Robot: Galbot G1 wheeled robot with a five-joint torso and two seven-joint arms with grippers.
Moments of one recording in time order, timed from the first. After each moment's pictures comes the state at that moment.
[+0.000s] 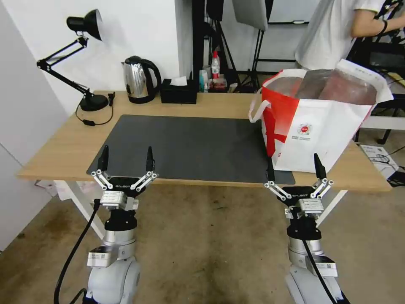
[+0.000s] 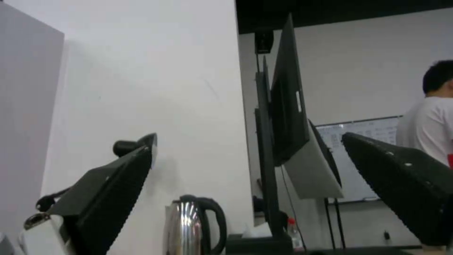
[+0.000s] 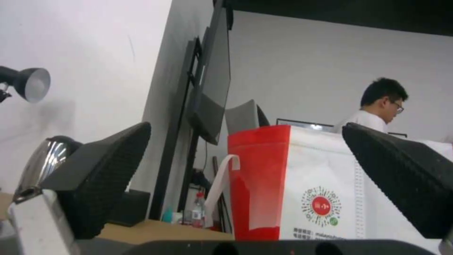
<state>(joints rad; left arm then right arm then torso) 1.58 -1.52 -0.48 -2.13 0.01 -0.62 -0.03 -1.59 1.35 0.43 2.09 -0.20 0.63 0.28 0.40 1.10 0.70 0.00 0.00</state>
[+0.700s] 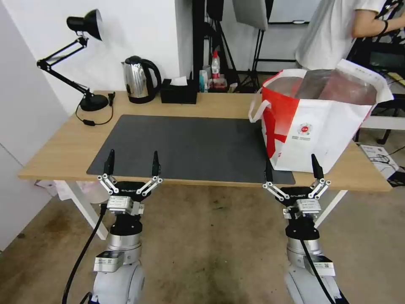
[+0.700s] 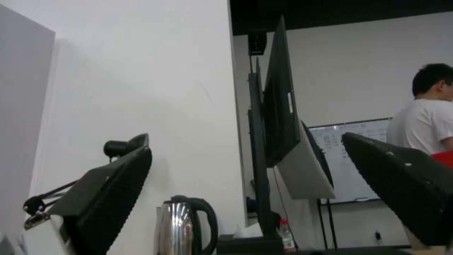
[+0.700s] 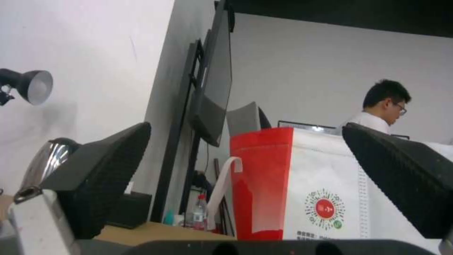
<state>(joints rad) 1.58 -1.52 -0.46 -2.12 0.02 -0.64 -0.03 -1.58 1.35 0.43 2.09 -0.20 0.64 0.28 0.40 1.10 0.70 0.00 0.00</state>
